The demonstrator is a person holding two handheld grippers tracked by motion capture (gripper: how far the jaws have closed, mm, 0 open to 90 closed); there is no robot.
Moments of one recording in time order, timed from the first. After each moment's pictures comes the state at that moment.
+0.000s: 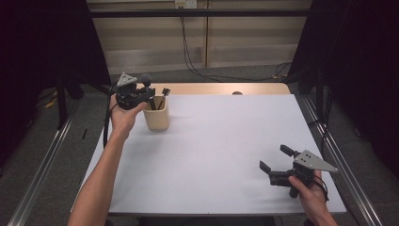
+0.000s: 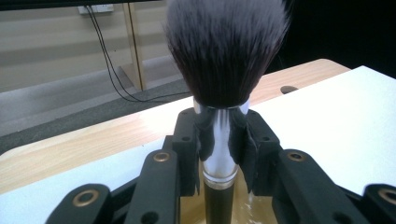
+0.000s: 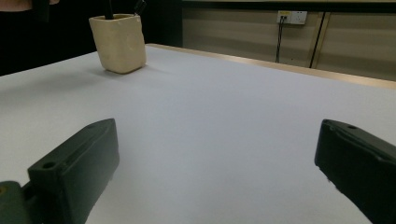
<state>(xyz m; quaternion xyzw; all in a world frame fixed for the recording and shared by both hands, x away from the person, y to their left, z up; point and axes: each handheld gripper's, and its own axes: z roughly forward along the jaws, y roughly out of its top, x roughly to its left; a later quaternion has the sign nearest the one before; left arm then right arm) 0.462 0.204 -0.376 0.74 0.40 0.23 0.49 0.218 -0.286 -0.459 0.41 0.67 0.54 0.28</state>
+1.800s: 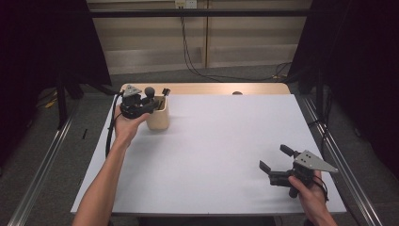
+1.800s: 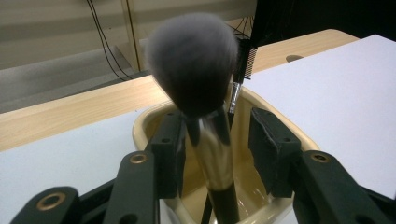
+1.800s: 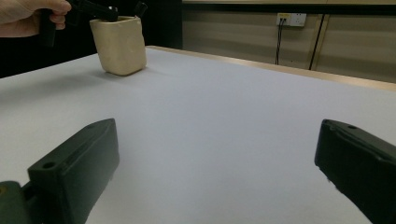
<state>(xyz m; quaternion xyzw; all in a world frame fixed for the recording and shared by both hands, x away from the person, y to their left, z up) 0.459 0.203 -0.413 0.75 0.40 0.22 0.47 0.218 -0.286 -0.459 0.41 0.68 0.54 0.28</state>
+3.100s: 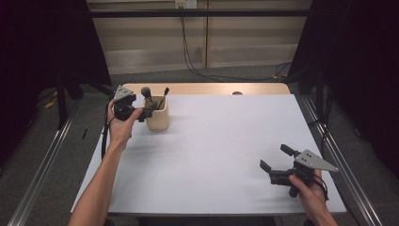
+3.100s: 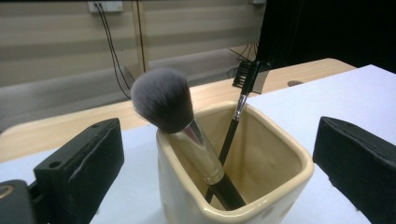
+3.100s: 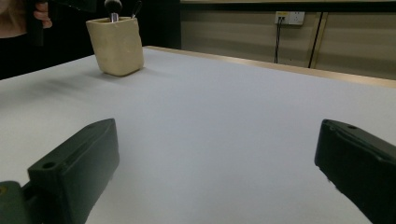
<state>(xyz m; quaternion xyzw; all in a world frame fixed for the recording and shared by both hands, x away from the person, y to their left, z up) 0.442 0.217 -0.406 0.72 0.40 0.25 0.51 0.220 -0.288 -0.461 0.42 0.67 0.55 0.28</state>
